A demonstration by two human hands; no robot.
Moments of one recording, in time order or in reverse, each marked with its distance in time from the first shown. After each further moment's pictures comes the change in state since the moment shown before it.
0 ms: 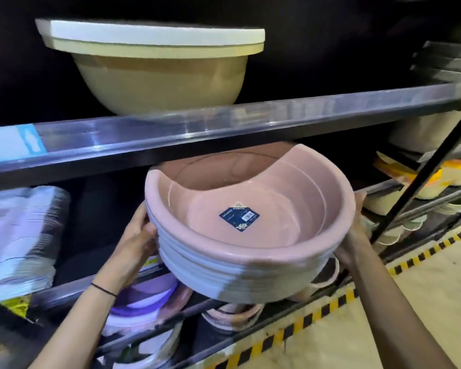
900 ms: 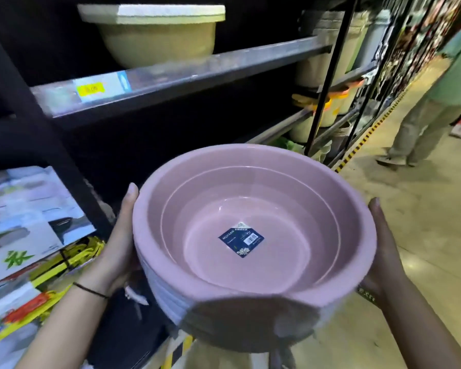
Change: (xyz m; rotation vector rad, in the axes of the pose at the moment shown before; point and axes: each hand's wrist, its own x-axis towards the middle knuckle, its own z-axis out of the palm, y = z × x) left_hand -0.260 0.078 -0.168 -0.003 -0.426 -0.184; right_hand -0.436 0.084 0.119 0.274 0.314 -0.141
